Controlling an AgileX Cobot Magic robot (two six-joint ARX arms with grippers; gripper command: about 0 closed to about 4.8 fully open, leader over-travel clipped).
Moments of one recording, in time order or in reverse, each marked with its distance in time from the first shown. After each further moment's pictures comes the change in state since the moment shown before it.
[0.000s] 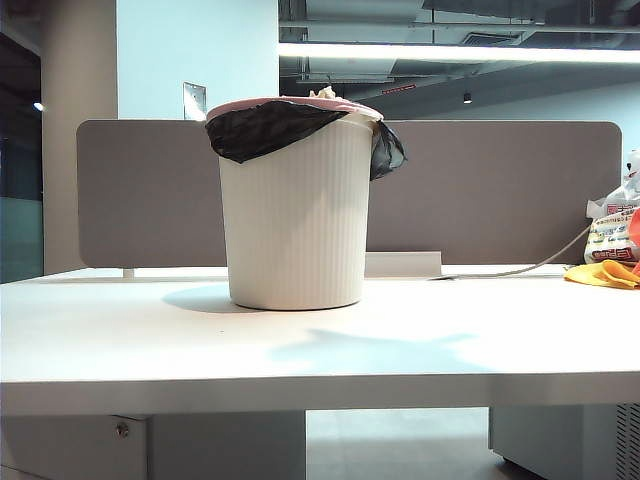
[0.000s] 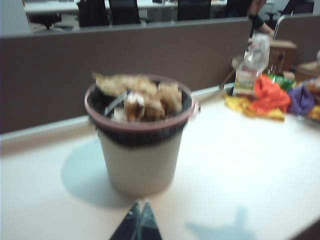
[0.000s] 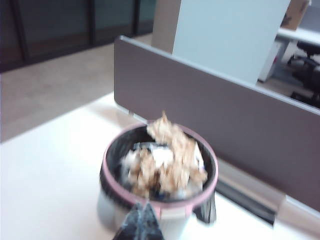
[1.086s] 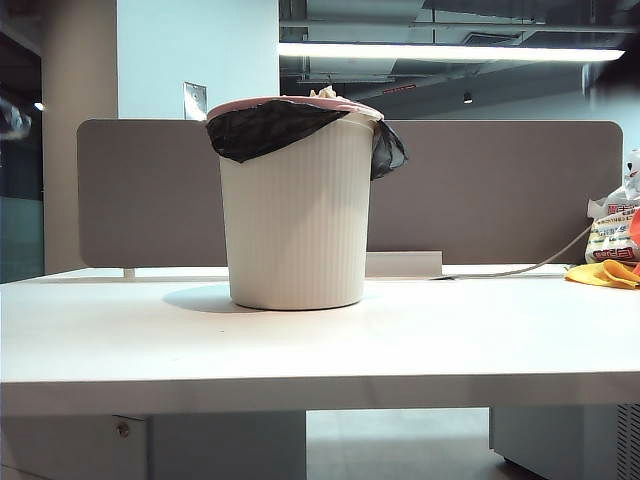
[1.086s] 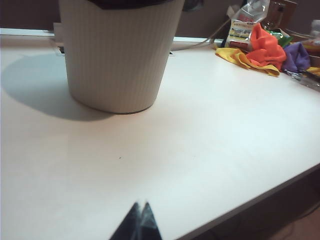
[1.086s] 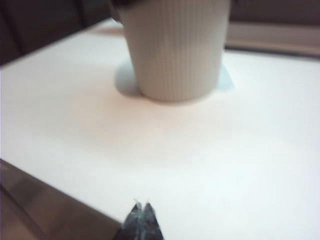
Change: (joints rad) left arm 0.000 -0.441 -1.088 0.638 0.058 -0.157; right arm 0.004 -1.102 -2.017 0.875 0.068 0.243
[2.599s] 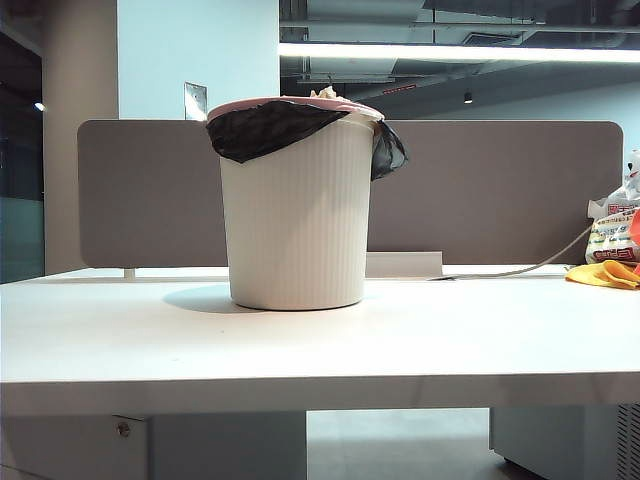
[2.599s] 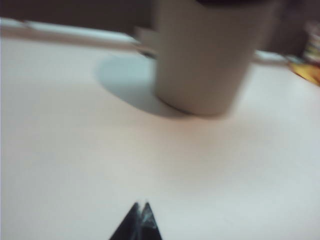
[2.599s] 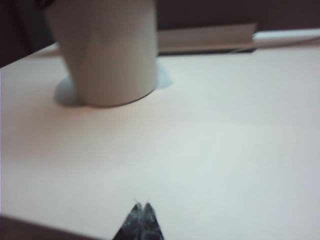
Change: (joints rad) left arm 0.302 -0.182 -0.143 -0.005 0.015 0.000; right arm -0.236 -0.315 -0.258 0.051 -0.025 0.054
